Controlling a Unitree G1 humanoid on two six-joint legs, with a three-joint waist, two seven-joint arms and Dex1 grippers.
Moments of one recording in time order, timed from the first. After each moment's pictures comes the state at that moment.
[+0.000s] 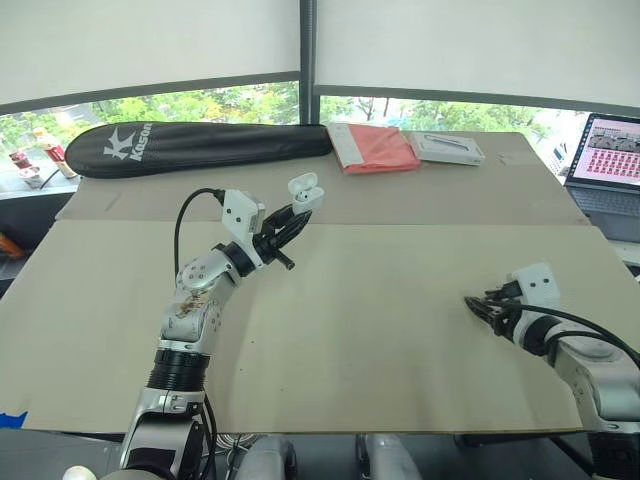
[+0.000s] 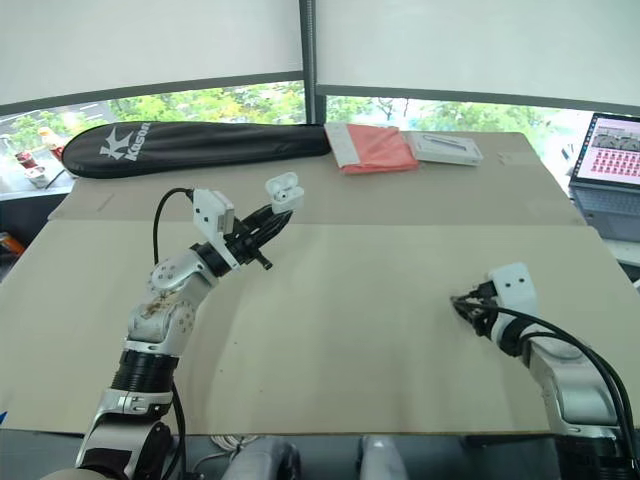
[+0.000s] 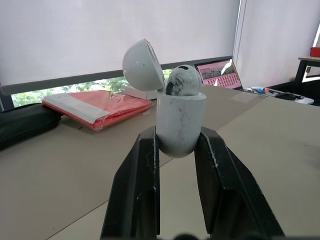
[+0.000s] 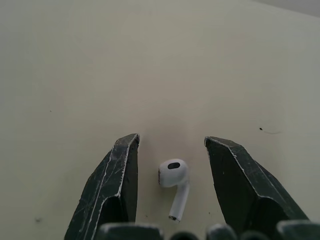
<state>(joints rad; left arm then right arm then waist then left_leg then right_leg) -0.55 0.28 0.03 0.08 -0.34 0.18 -0.67 -0.09 -0.66 -0.24 -0.13 0.31 0.62 0.49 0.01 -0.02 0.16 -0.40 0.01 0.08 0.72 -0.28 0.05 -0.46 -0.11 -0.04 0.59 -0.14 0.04</state>
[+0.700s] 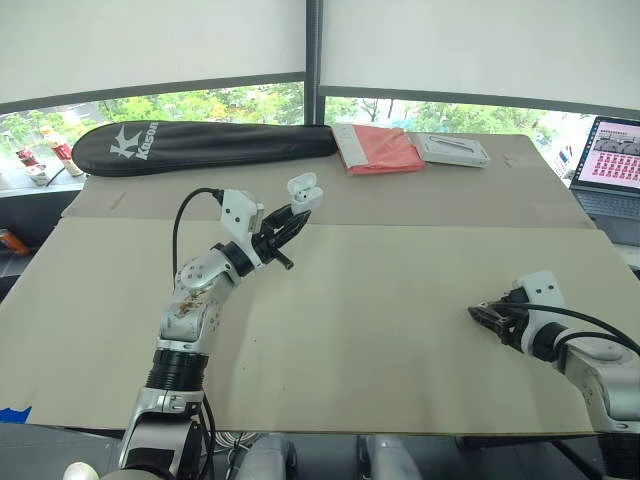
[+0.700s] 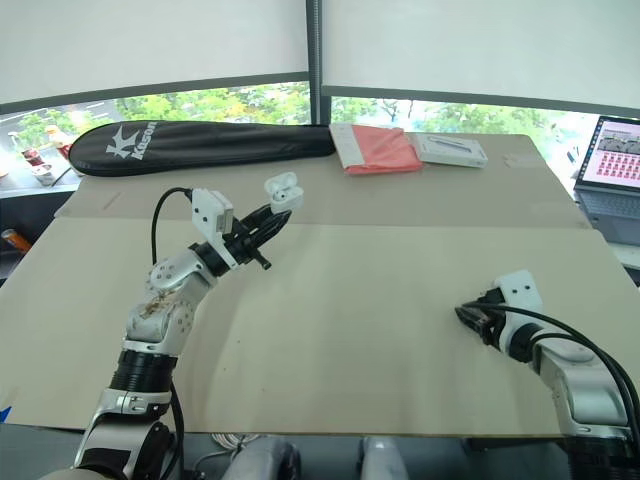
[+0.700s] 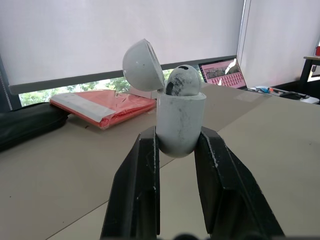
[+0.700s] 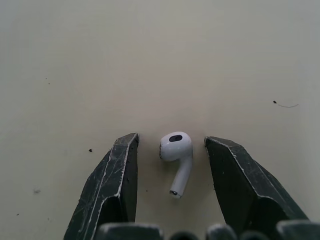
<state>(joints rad) -0.55 0.29 0.03 0.08 -0.34 0.17 -0.67 -0.08 -0.70 -0.25 -0.08 0.33 0.65 0.57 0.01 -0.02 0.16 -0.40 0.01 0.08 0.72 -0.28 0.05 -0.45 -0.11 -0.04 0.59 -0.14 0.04</state>
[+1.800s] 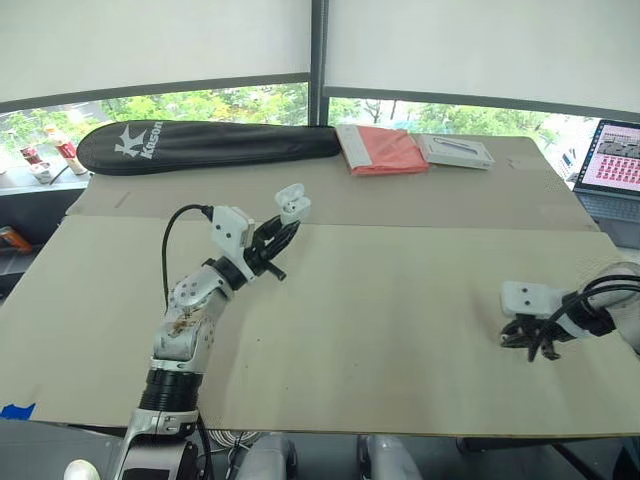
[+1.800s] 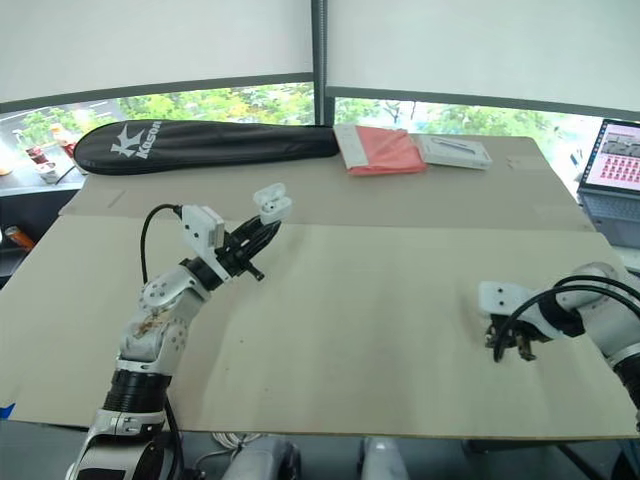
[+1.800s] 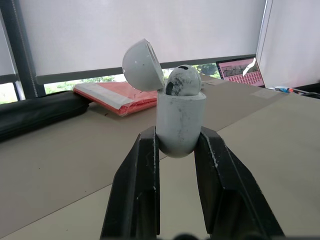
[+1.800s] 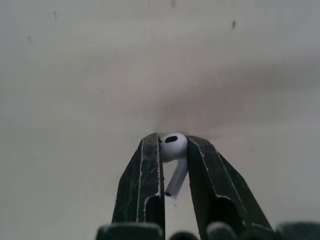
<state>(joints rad) -0.43 0.29 0.04 0.00 -0.34 0.15 -0.61 -0.47 -1.19 0.32 0.37 -0.07 0.02 1.37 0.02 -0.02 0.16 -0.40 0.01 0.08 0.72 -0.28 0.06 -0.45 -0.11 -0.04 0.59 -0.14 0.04</state>
